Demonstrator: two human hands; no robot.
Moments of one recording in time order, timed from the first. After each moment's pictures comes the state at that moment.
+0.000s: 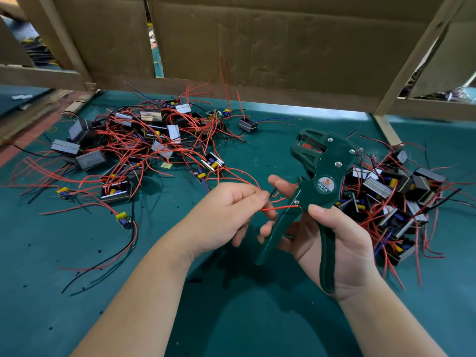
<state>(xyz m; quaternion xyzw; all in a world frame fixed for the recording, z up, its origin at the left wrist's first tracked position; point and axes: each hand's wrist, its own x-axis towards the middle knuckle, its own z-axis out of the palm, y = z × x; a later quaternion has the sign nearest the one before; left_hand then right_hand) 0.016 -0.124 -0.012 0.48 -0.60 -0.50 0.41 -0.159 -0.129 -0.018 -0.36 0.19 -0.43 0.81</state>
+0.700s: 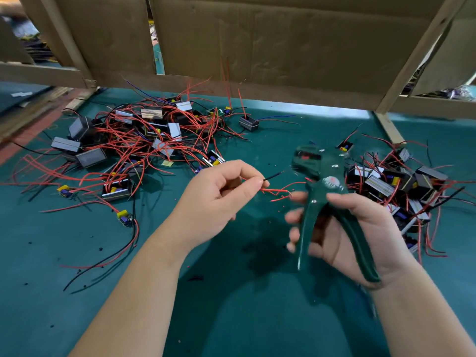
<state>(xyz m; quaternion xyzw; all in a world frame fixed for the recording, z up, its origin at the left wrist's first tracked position) 0.028 -0.123 -0.008 0.48 -0.64 -0.35 0.49 -0.188 -0.143 -0.002 -0.32 0.28 -0.33 0.84</state>
